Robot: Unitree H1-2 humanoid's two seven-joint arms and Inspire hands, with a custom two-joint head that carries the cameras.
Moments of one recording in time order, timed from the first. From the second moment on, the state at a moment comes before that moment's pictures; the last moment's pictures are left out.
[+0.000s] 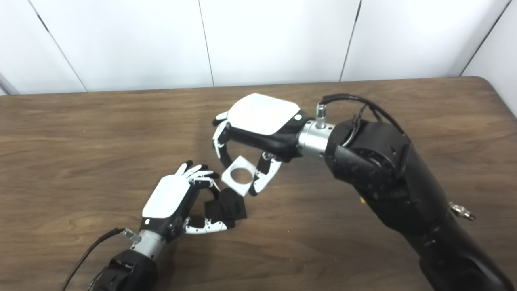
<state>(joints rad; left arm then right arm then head) 0.02 0.19 -0.40 -0.25 0.94 0.11 -0.12 -0.60 -0.40 0.42 -0.56 -0.66 0.15 0.90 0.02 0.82</state>
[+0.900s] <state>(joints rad) 0.02 0.19 -0.40 -0.25 0.94 0.12 -0.12 -0.54 -0.35 0.43 -0.48 -0.72 0.12 0.85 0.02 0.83</state>
